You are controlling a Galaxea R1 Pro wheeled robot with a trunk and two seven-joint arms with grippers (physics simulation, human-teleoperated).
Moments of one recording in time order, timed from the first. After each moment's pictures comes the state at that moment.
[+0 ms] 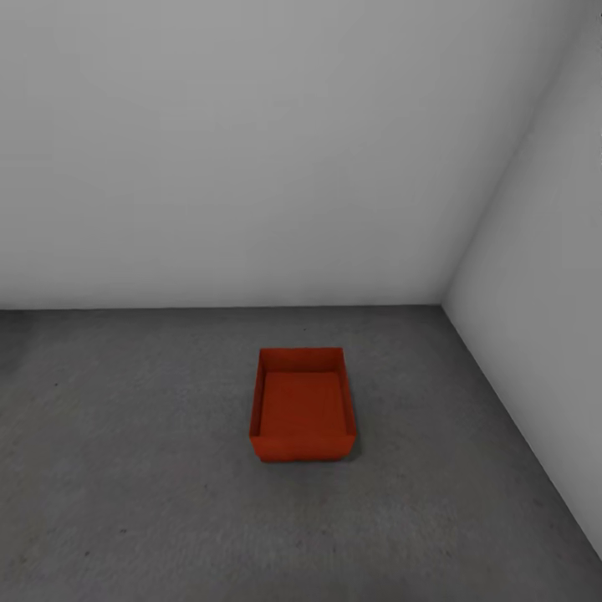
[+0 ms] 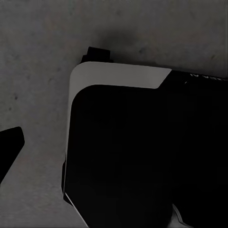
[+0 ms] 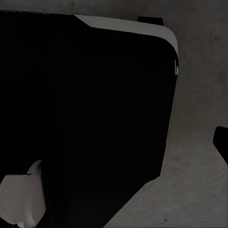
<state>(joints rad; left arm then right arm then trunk) -0.35 0.03 -0.10 0.00 0.26 0.02 -0.07 -0.21 0.03 0.60 0.03 -0.54 -0.16 0.04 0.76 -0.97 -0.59</state>
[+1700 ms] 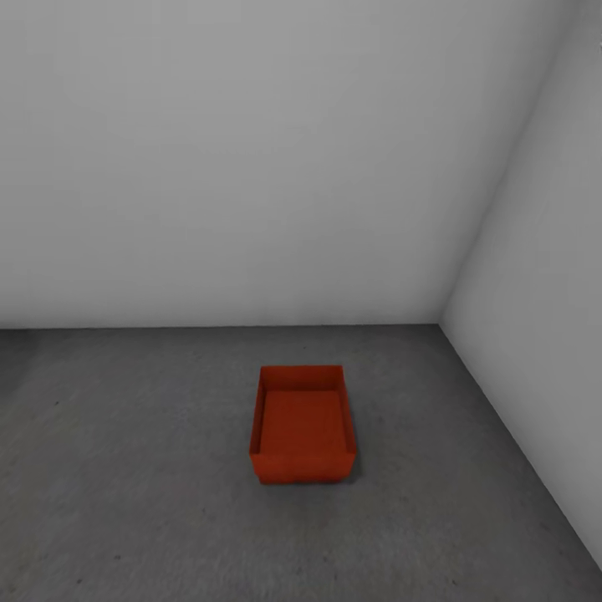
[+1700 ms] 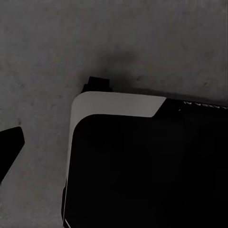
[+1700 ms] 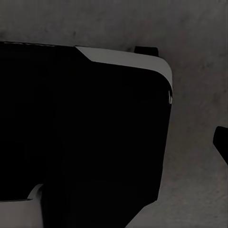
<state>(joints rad) -0.33 0.03 -0.10 -0.01 0.26 -0.02 -0.06 -0.21 0.03 0.60 0.03 -0.54 -0.16 0.04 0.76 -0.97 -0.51</state>
